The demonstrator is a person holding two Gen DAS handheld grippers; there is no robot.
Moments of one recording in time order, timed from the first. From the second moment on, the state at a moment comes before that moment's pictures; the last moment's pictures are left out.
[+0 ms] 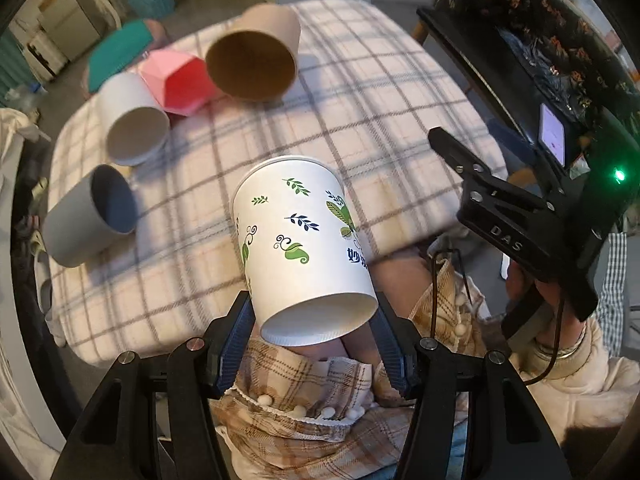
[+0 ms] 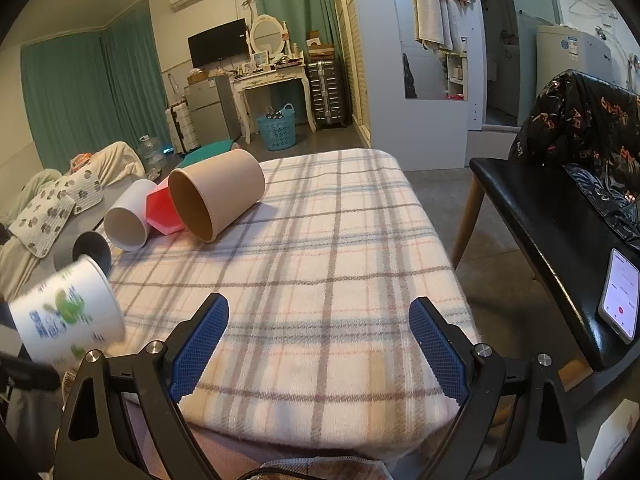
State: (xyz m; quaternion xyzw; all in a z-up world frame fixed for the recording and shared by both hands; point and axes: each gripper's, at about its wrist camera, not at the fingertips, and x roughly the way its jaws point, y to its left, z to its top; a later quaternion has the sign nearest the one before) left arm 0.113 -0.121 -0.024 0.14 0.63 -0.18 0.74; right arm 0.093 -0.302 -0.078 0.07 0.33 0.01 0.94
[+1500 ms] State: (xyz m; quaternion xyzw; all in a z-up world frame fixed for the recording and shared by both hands) left arm 0.136 -0.103 -0.051 0.10 0.49 -0.15 0.85; right arm 0.094 -0.302 -0.064 0.05 0.33 -0.01 0.94
